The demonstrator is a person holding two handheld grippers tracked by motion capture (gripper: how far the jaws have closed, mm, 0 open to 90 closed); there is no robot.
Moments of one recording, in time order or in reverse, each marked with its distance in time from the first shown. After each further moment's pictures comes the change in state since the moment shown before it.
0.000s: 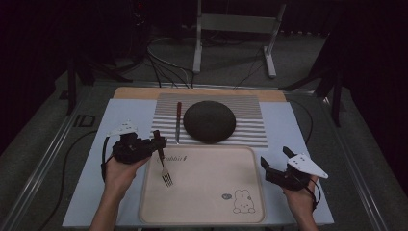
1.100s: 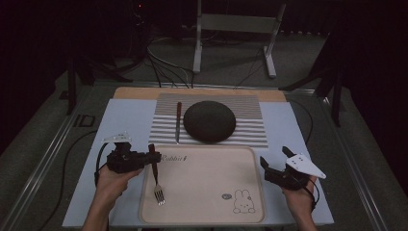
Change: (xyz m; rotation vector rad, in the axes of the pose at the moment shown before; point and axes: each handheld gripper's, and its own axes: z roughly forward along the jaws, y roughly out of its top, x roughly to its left) left arm 0.022 -0.033 -0.007 0.104 -0.114 -0.100; right arm 0.002 -0.001 0.002 0.001 -0.017 -0.019
